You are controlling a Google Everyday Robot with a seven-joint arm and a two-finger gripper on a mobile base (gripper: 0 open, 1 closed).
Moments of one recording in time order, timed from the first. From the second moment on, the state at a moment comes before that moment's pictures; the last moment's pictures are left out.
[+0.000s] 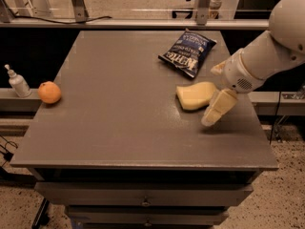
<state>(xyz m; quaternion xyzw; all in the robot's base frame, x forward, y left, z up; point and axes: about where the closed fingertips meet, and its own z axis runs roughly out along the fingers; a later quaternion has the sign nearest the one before) 0.542 -0.160 0.846 -0.58 0.77 0.09 0.25</state>
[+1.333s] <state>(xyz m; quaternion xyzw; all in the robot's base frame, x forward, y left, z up) 0.569 -0.152 0.832 -0.58 0.76 0.09 0.27</state>
